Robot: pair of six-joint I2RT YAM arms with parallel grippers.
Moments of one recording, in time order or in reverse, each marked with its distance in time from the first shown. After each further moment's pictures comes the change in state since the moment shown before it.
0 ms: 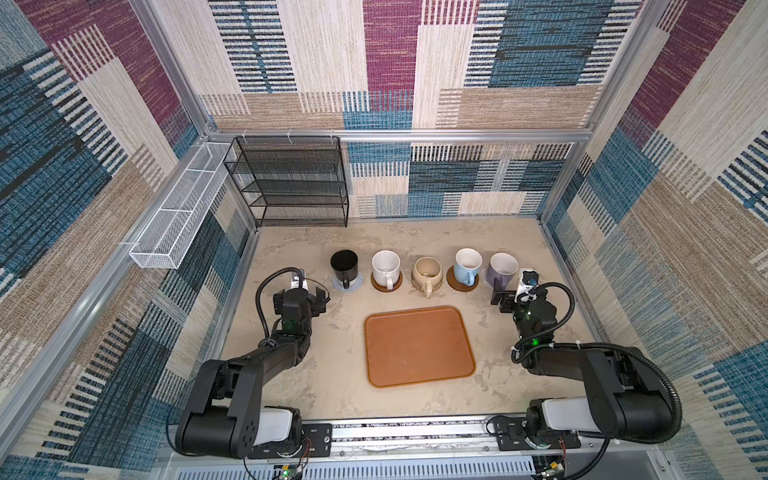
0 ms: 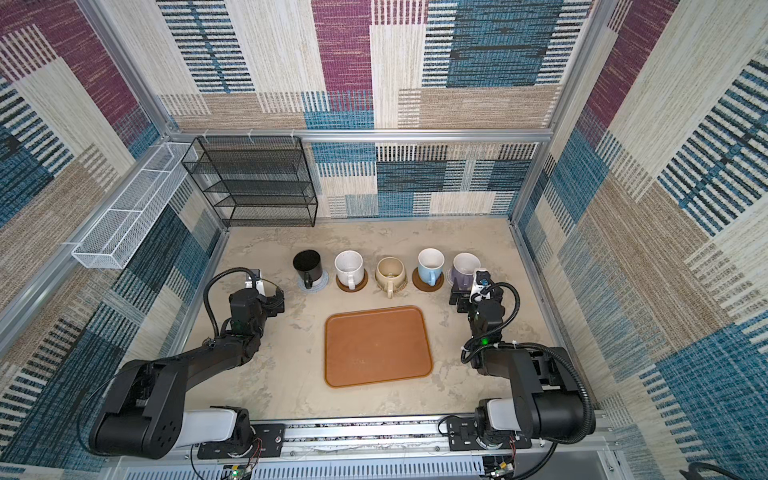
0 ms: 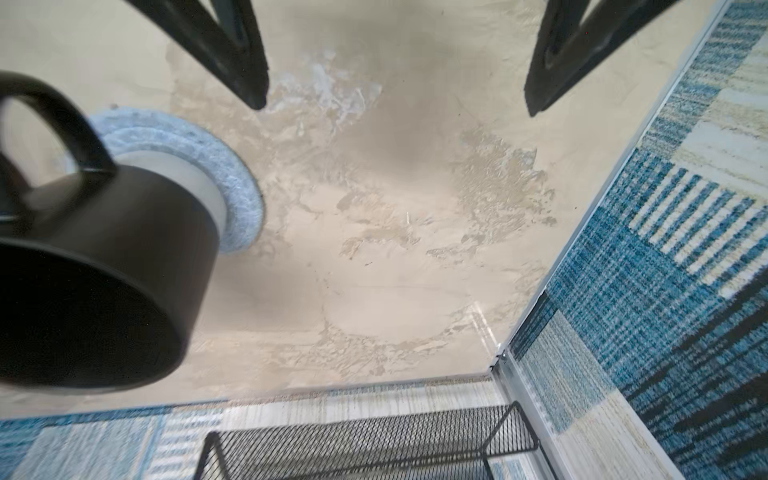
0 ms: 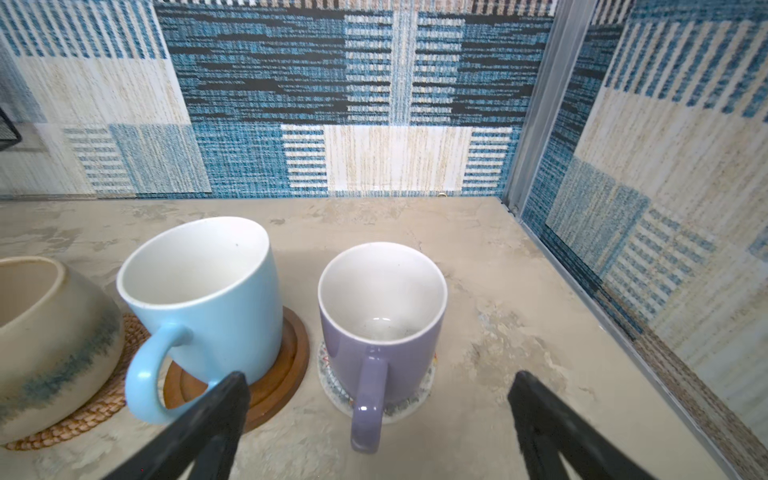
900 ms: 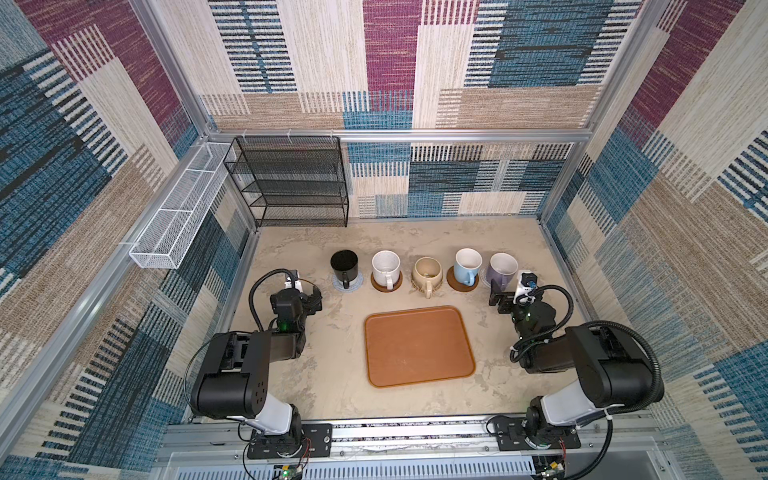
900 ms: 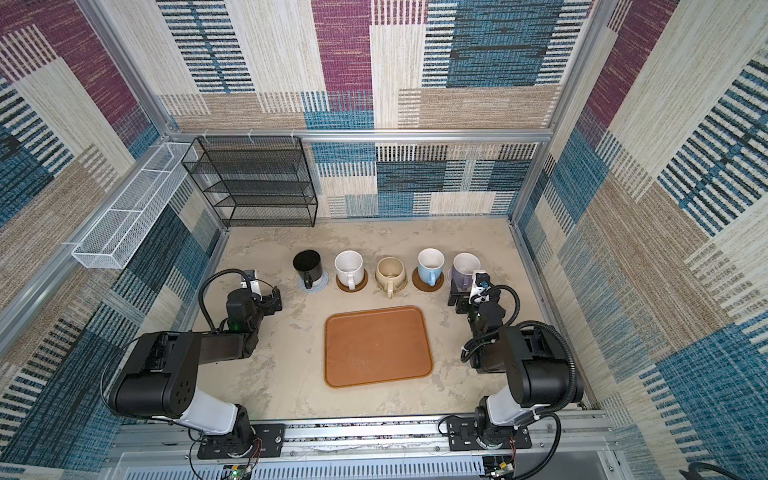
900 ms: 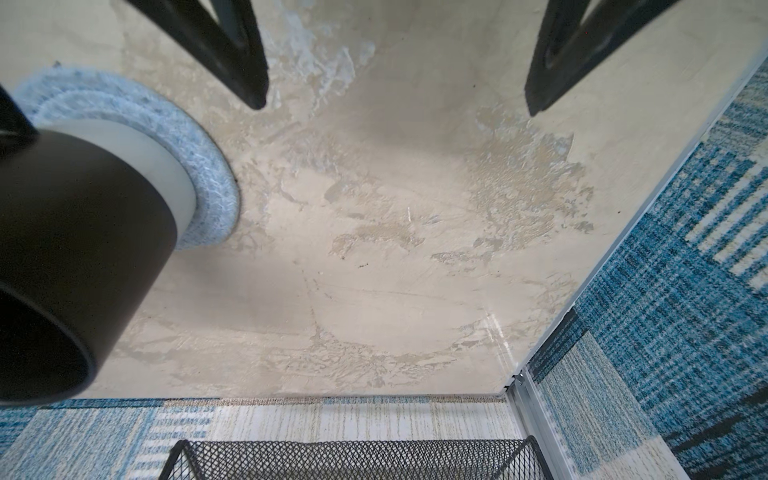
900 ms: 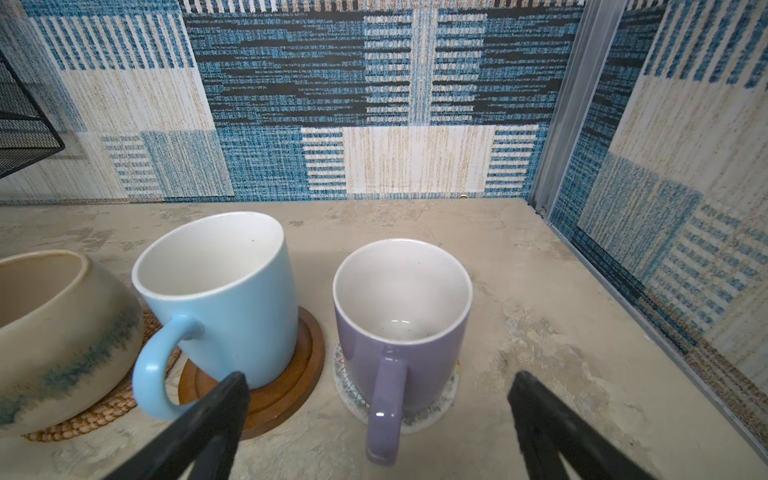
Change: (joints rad) left arm 0.092 0.153 0.006 0.176 0.144 -0.035; right arm -0.019 0.139 -0.003 0.148 -0.069 0.021
